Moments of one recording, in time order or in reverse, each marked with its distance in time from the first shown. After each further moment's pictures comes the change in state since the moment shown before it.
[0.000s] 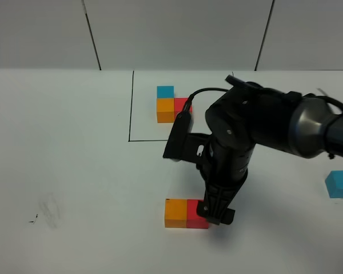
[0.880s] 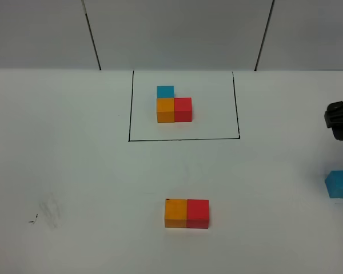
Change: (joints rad) left arm 0.000 0.000 0.000 0.000 0.000 0.000; right arm -0.537 -0.325 0.114 -0.269 0.064 0.775
